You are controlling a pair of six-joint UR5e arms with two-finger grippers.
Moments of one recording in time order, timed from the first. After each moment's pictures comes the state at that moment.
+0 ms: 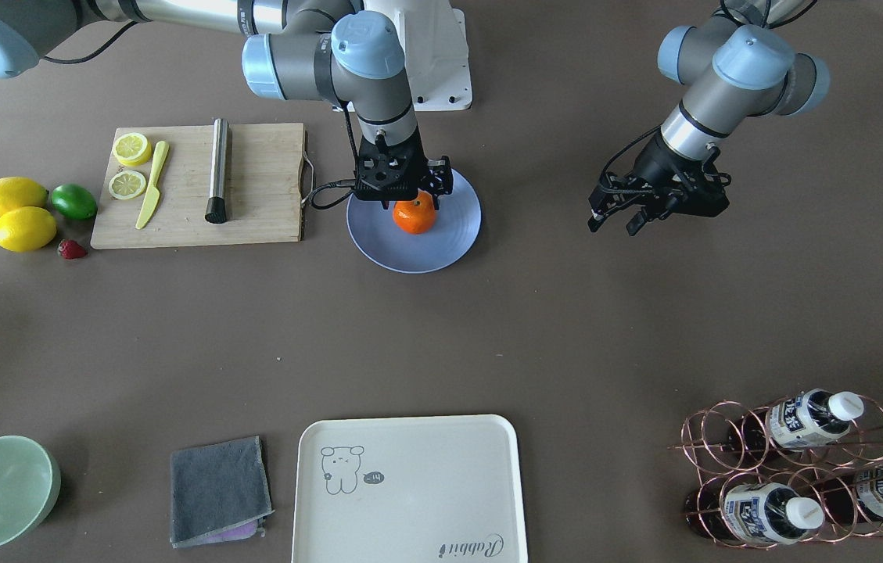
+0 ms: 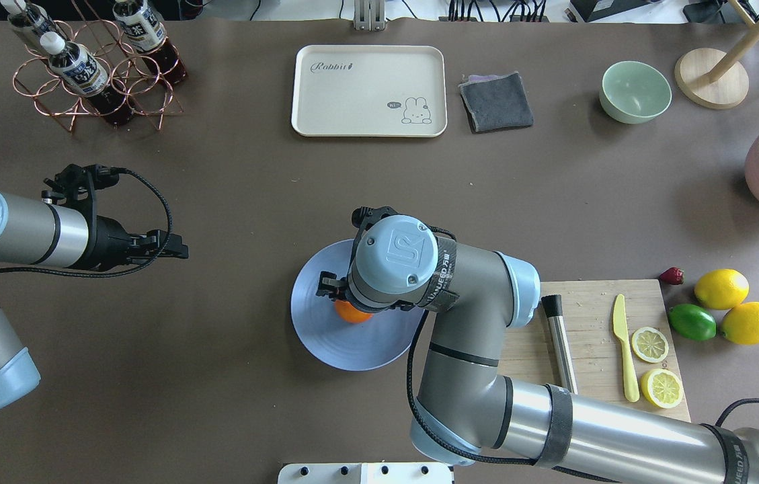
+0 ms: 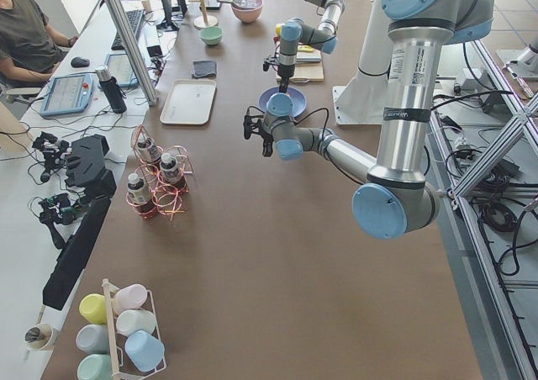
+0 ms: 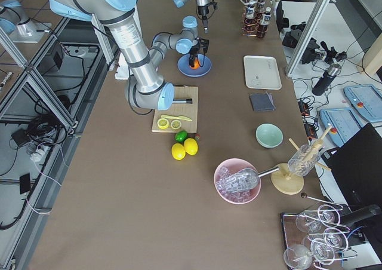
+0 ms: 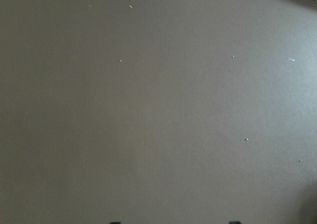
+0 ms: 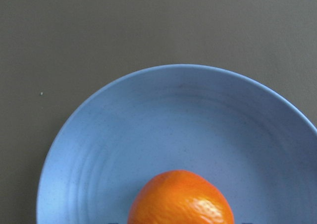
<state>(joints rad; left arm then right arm) -0.67 -1.67 -1.82 -2.29 -1.95 -1.31 0.37 -0.84 1.60 -1.41 1.77 1.49</state>
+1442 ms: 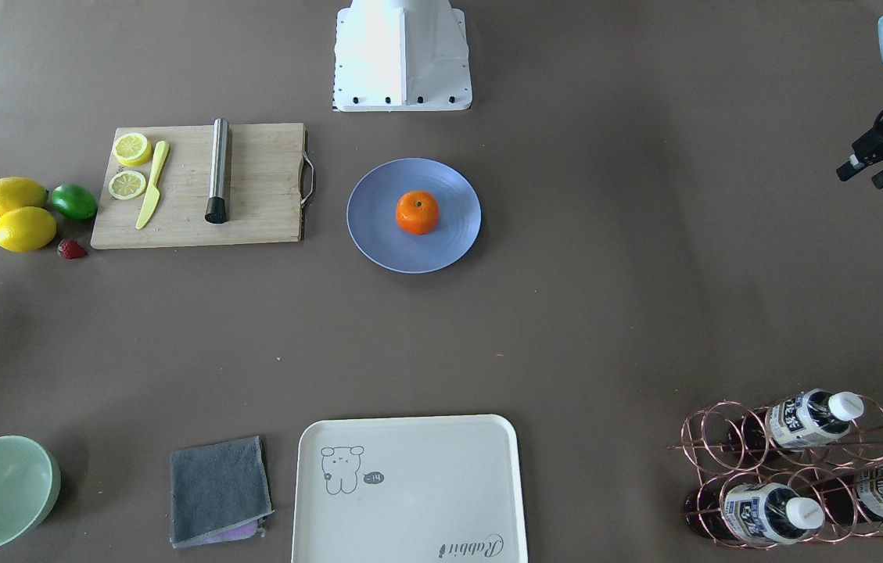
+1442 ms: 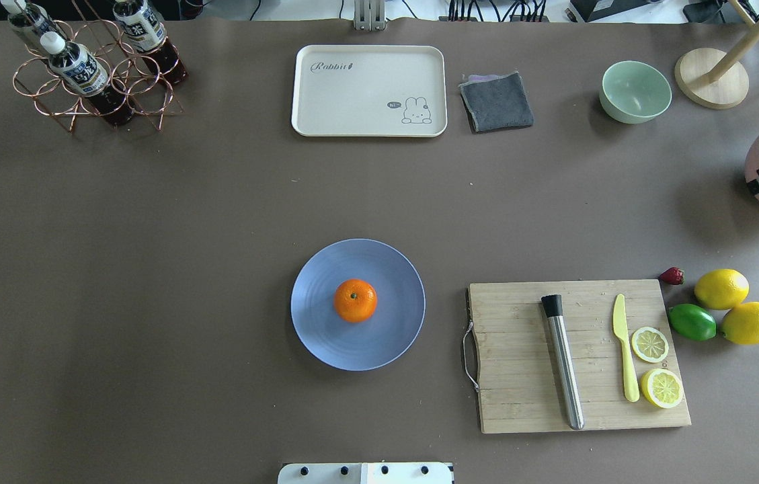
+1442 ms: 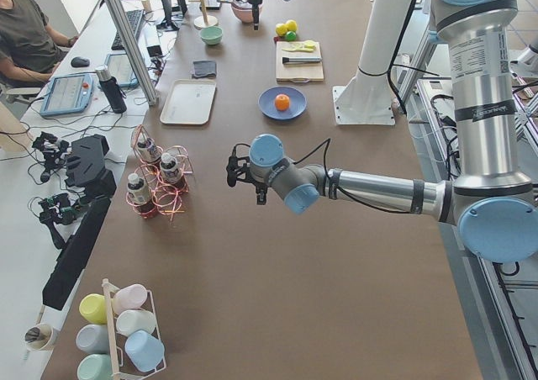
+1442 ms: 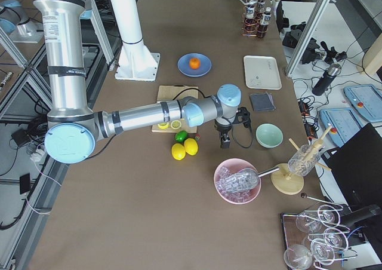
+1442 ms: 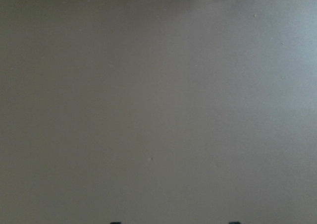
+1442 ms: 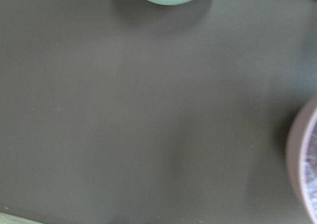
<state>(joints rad) -1.38 -1.34 -1.75 -2.07 -2.57 -0.45 1.33 -1.57 1.71 -1.42 2.36 0.14</state>
